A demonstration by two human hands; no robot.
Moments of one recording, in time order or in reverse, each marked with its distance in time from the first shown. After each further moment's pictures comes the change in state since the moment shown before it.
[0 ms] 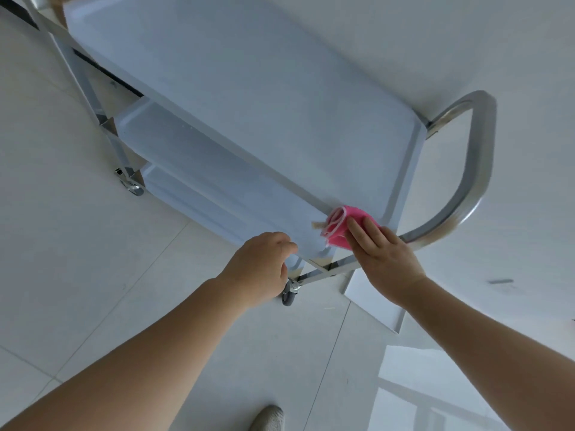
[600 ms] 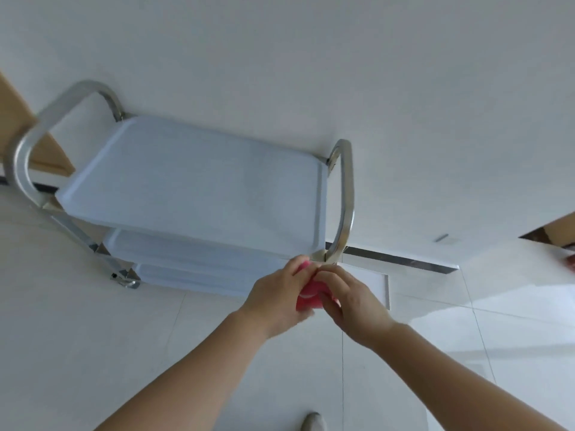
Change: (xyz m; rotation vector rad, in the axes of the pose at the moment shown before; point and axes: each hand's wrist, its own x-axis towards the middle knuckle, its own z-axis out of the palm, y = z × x) left_hand -0.014 0.147 -0.111 0.057 -0.146 0.359; right_hand -0.057 -0.015 -0.213 0.968 0.274 0.517
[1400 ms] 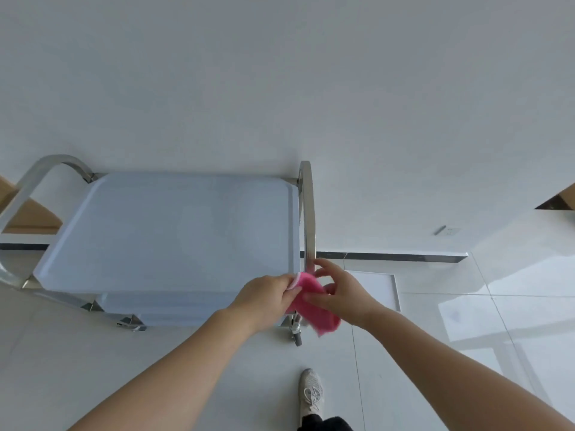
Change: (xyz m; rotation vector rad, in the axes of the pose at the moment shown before) left_hand 0.107 0.039 -0.026 0.019 -0.205 -0.134; right_hand 0.028 0.102 -0.055 0.735 -0.090 0.678
